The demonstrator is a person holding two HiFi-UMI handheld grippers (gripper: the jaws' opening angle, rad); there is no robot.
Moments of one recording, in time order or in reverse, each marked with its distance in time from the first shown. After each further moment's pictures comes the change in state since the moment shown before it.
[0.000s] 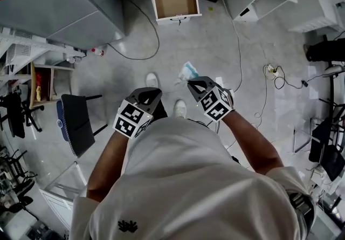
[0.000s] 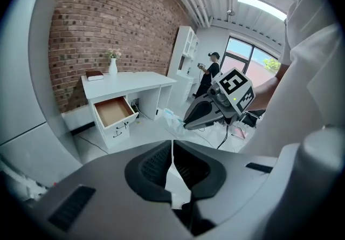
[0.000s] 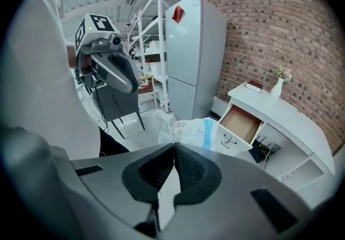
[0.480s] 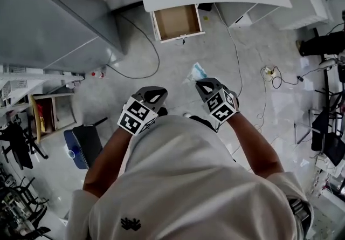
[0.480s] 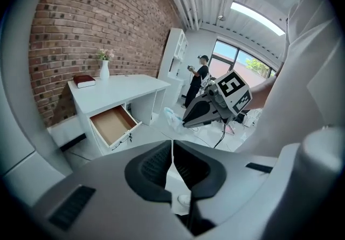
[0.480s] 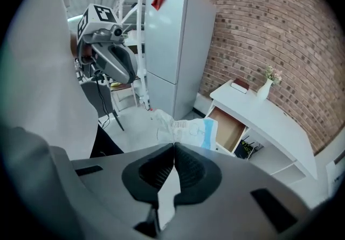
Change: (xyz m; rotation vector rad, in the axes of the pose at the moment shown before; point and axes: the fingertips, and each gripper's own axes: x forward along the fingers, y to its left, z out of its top) left arm -0.004 0.193 0.067 0.088 -0.001 -0.170; right arm 0.094 -0.110 0.115 0.053 0.097 -0.170
